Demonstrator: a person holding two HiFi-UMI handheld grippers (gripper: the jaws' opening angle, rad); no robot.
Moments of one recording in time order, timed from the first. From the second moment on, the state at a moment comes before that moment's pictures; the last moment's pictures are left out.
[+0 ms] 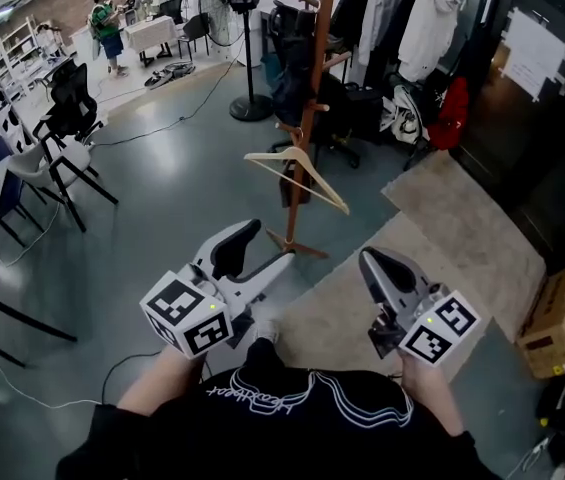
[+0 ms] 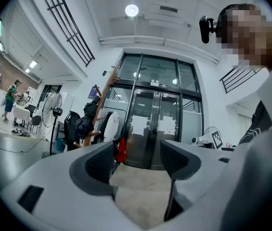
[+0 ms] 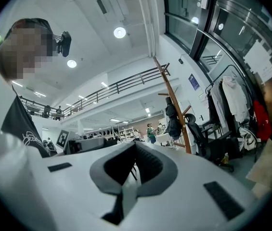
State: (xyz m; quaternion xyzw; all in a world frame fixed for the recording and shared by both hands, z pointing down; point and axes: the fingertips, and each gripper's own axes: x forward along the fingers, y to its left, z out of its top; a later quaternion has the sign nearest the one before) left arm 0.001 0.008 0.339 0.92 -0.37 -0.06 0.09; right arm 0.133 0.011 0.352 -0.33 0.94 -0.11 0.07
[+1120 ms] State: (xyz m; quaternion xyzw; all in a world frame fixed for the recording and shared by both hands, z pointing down) left arm -0.060 -0.285 0.333 0.95 -0.32 -0.03 0.04; right arm 0.084 -0.209 0.358 -0.43 0.89 -0.11 0.07
